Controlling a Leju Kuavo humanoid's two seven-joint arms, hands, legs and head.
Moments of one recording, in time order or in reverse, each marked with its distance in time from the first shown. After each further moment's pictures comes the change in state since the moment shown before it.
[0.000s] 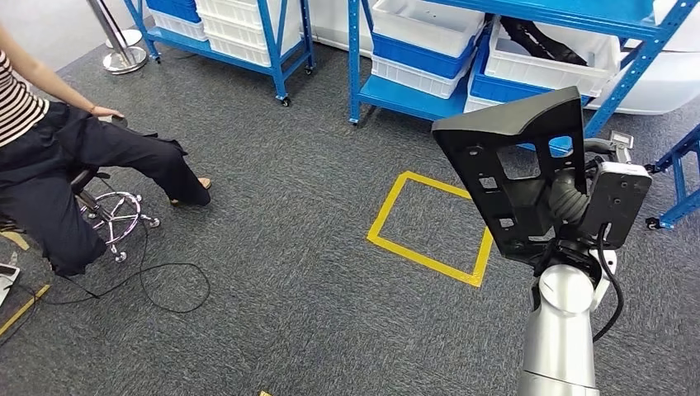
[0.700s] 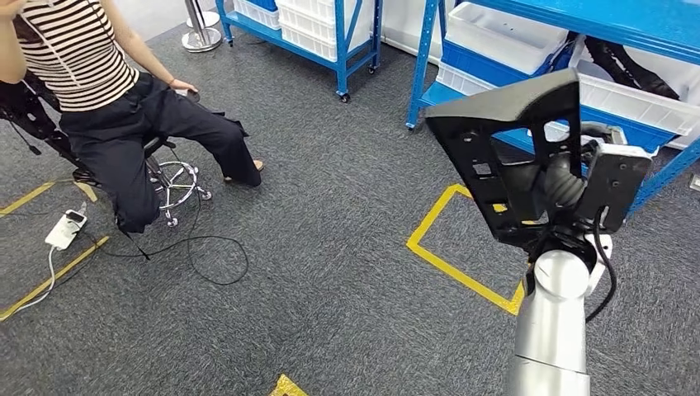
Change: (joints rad) left arm -0.002 -0.020 0.034 0.000 0.044 0.060 0.033; right arm -0.078 0.062 -0.018 0.031 0.038 0.048 -0.002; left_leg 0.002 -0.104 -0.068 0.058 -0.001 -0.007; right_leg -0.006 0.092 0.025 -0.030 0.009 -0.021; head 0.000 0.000
